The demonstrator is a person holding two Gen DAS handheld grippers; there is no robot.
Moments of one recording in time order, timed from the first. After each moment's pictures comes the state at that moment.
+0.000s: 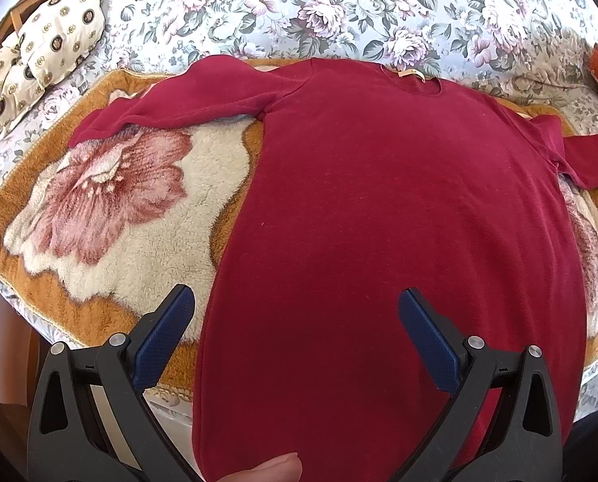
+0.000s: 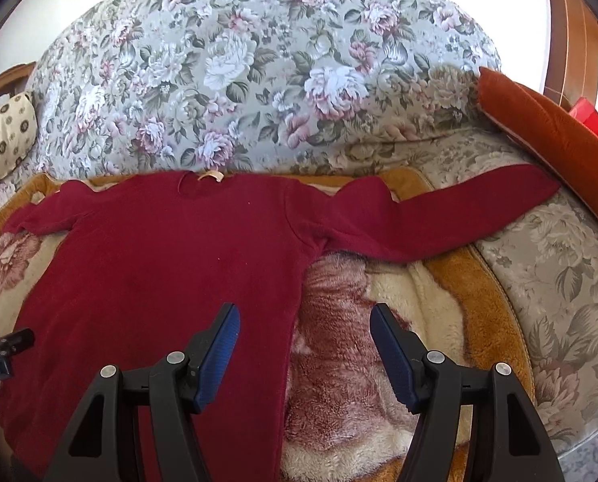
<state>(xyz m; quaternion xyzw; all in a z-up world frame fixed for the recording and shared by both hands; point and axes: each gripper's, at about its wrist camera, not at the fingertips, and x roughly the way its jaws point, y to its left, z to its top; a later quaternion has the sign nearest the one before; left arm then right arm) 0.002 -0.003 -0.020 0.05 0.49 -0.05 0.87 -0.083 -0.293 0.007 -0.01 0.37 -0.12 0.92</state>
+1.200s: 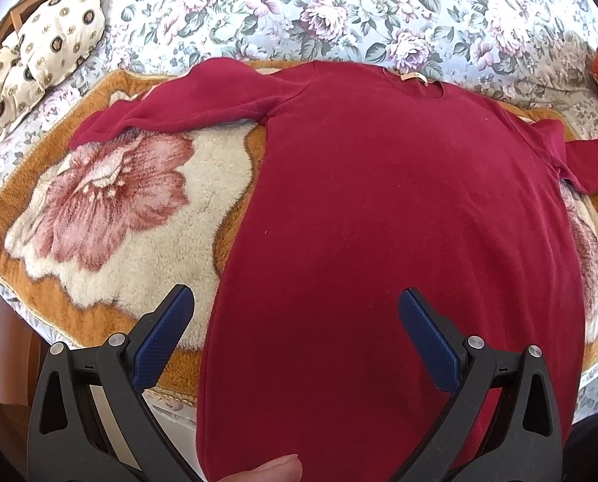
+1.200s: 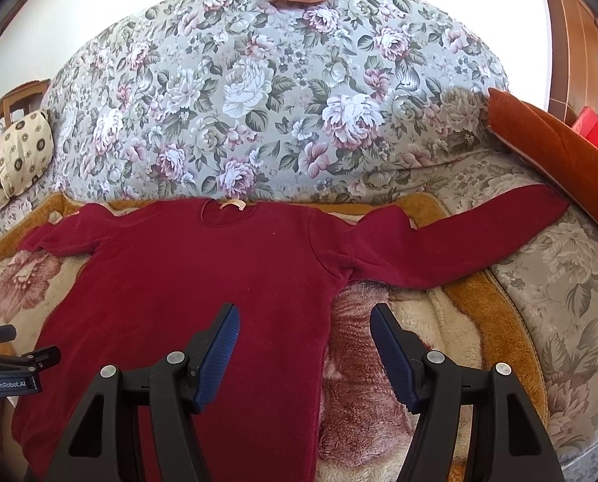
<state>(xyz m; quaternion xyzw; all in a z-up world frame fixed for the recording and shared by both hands) 0.007 -0.002 -0.014 0.06 0.48 -0.05 0.87 -0.083 -0.276 0.021 0.00 0.32 -0.10 0.94</state>
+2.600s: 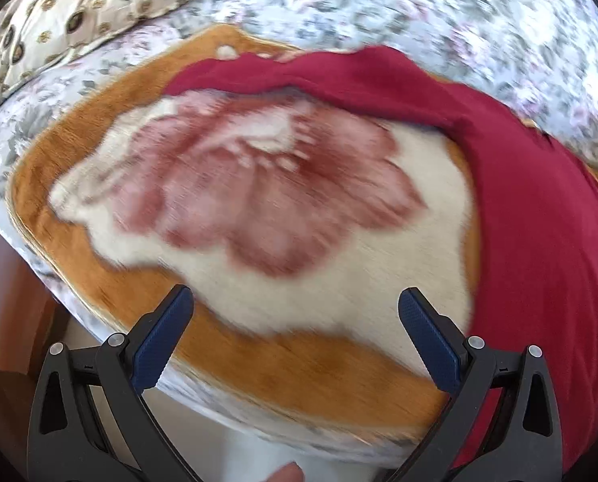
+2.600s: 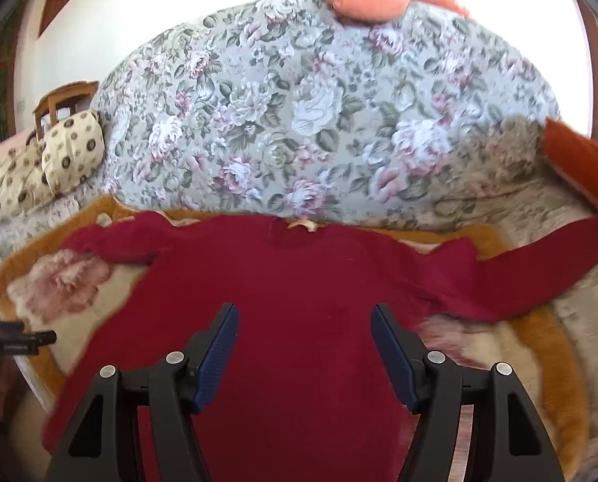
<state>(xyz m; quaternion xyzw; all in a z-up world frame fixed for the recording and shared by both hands) 0.042 0.169 -0.033 -0.01 0.49 0.04 0.87 -0.059 -0.220 0.026 0.00 0.29 0.00 0.96</state>
